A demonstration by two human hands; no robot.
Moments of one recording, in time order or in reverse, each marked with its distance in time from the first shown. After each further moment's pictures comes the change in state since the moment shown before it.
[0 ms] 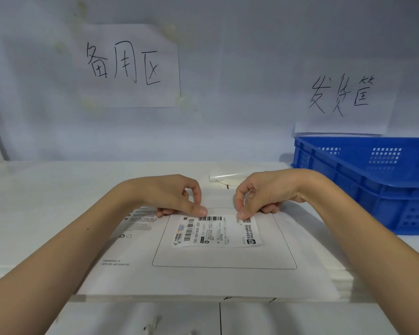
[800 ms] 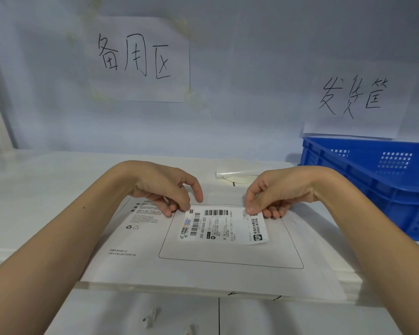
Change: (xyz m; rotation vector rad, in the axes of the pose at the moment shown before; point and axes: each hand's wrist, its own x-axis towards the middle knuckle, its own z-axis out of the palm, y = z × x) left_hand -0.009 -0.005 -0.016 -0.228 -0.138 -0.135; right_hand -0.006 -0.003 -0.003 0.080 -0.062 0.059
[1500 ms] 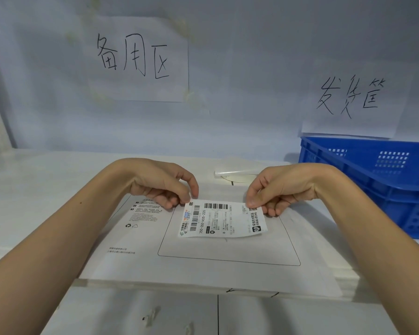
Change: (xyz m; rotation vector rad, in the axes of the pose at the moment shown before) left_hand -0.006 0.009 0.003 -0.100 0.050 -0.026; right_hand -0.001 0.006 -0.006 0.151 -0.003 -0.006
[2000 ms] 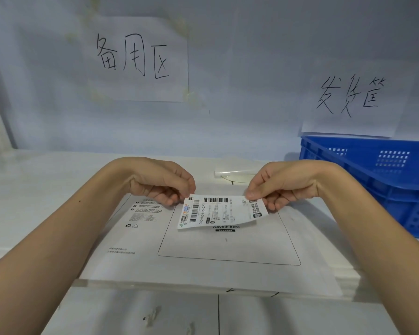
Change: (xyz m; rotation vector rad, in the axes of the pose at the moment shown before) left_hand 0.002 -0.003 -0.004 -0.071 -0.011 0.003; right_hand 0.001 0.001 -0.004 0.133 0.034 -0.018
